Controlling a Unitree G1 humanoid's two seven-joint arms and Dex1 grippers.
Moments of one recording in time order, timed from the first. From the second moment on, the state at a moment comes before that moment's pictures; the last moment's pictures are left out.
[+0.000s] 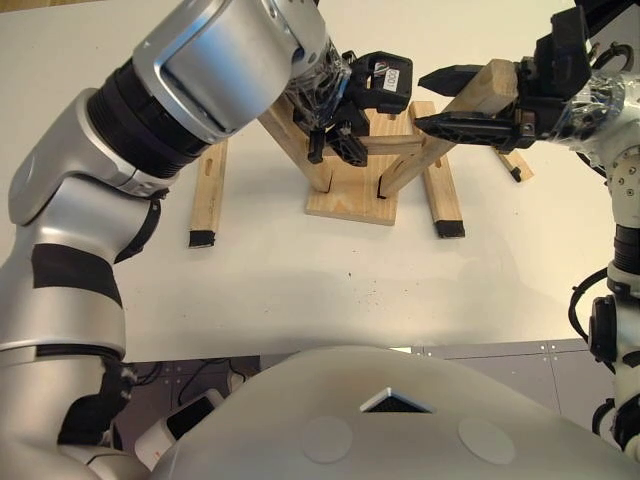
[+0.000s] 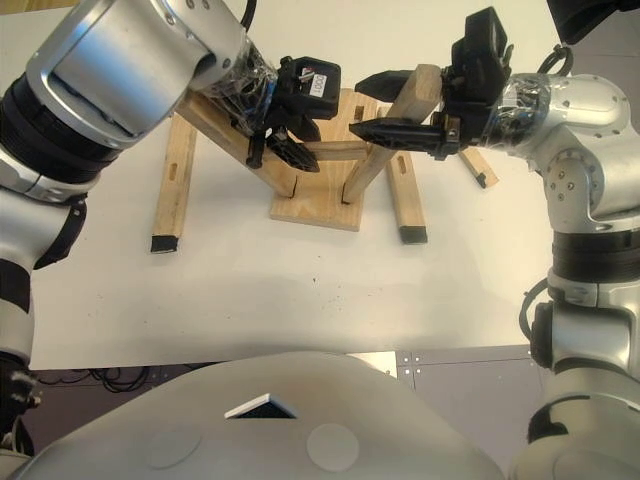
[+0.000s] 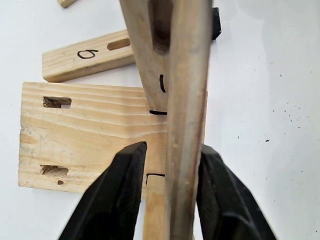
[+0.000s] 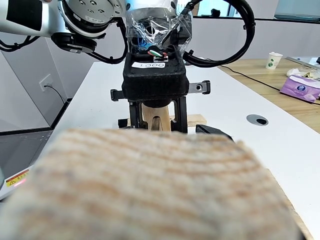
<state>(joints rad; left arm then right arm) -1.11 0.52 -0.82 -0.04 -0.12 1.05 -1.31 -0.42 -0.71 0.06 -0.09 0.68 0.48 1.21</state>
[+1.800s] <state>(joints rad) -1.18 0.61 -0.75 -0.21 -0.32 1.23 -1.19 -0.39 -0.71 0.05 -0.08 0.70 0.48 1.21</state>
